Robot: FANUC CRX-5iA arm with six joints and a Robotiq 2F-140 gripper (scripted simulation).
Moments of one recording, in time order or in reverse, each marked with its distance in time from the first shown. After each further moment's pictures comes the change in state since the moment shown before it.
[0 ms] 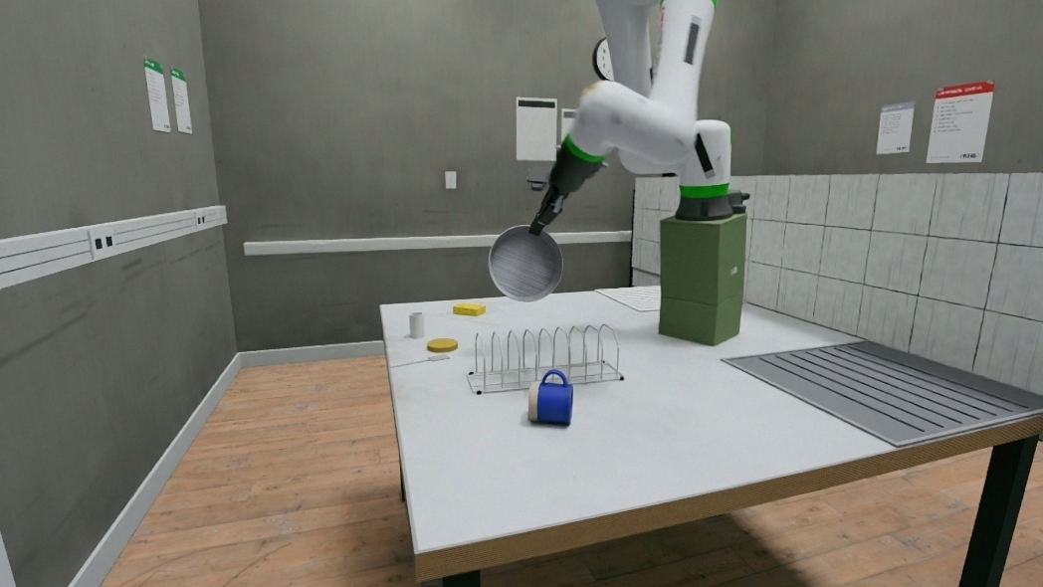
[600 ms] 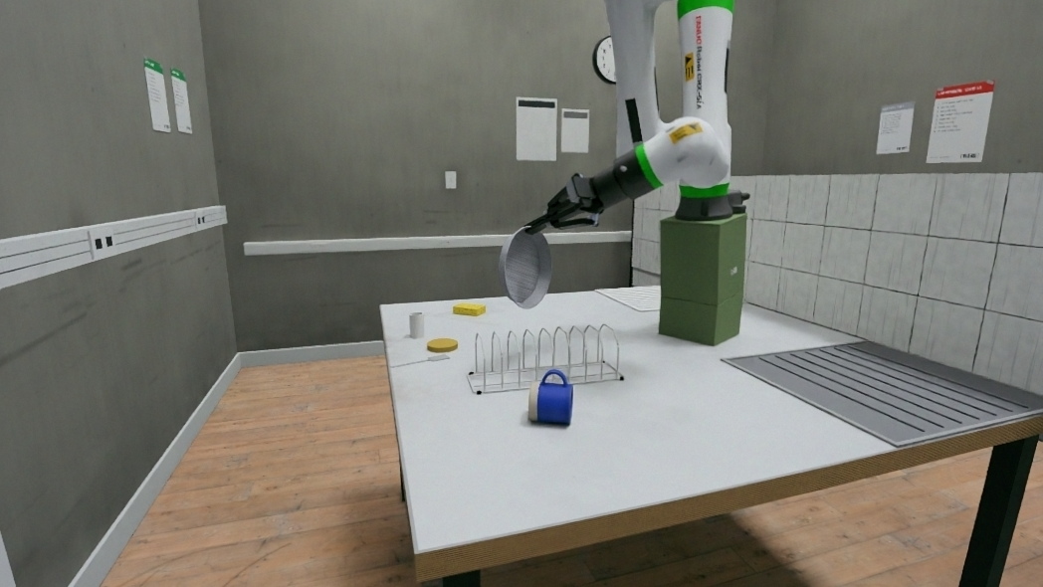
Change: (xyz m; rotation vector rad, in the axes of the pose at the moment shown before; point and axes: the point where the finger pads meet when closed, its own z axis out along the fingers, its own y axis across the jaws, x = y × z) arm 0.017 -0.057 -0.062 -0.016 0.568 -0.487
